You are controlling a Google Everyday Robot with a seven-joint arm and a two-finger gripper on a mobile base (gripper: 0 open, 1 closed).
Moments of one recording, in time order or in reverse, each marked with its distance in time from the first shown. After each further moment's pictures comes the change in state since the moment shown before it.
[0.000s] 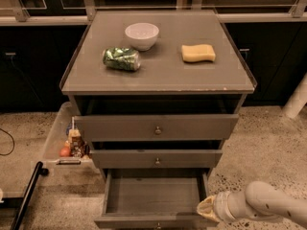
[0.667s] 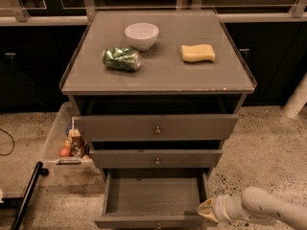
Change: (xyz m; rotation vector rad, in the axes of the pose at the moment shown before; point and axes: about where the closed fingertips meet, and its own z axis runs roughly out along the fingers) arm 0.051 -0.025 0.055 0.032 0.000 0.012
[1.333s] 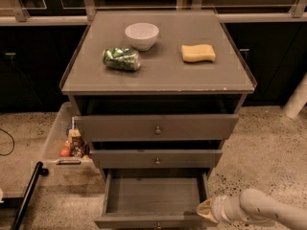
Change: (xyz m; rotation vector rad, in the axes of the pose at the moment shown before) arm 0.004 0.000 0.008 0.019 0.002 0.002
